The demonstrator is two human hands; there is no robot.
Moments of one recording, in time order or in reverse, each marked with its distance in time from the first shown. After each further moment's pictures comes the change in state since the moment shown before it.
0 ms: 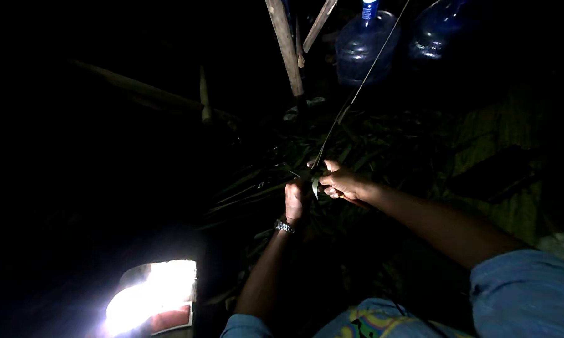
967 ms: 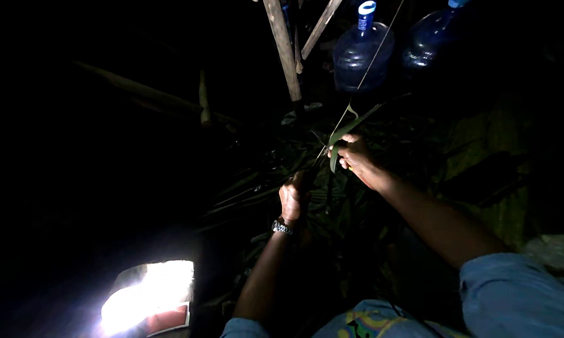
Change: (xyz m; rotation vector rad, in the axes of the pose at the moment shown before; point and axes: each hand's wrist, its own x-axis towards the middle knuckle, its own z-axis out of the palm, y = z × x) left_hand 0.003 0.016 -0.006 0.207 0.077 0.011; right_hand 0.003 -0.027 -0.035 -0.038 0.460 -0.371
